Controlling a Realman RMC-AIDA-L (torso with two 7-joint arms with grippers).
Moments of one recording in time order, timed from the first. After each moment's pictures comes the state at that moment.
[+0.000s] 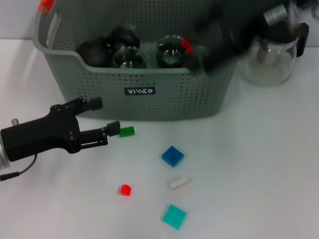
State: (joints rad) left arm -0.40 -2.15 0.43 0.75 1.99 1.74 -1.32; right arm 0.93 2.01 -1.00 -1.35 -2.20 -1.78 2.11
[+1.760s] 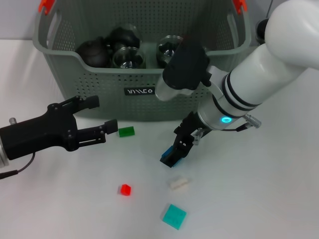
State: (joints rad) left arm -0.40 -2.15 0.42 0.74 1.99 1.72 -1.30; right arm 1.00 2.11 -1.73 -0.71 -2.29 -1.07 2.39
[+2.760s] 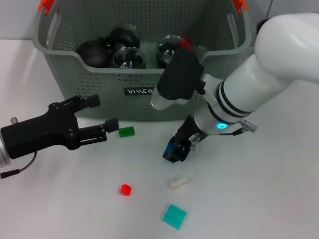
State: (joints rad) left arm -0.40 -2.14 0.42 0.72 1.99 1.70 -1.29; right arm 1.01 2.11 -1.83 -0.70 -2.26 -1.01 2.42
